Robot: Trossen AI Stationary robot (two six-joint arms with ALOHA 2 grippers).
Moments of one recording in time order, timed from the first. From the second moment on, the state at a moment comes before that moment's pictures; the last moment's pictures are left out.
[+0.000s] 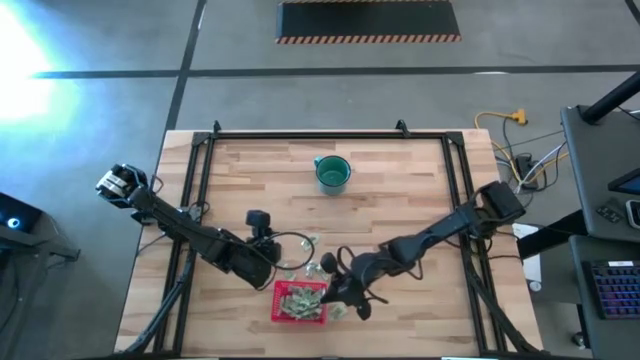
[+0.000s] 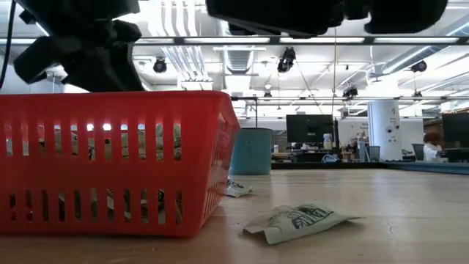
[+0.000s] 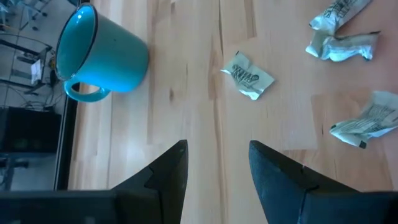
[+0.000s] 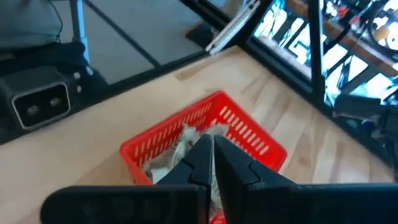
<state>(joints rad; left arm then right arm) -0.52 1.41 0.90 -0.64 -0.72 -0.20 0.40 1.85 1.04 0.39 -0.11 -0.43</state>
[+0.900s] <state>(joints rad) -0.52 1.40 0.89 -0.64 -0.72 -0.21 0.42 1.87 1.02 0.12 -0.19 -0.13</state>
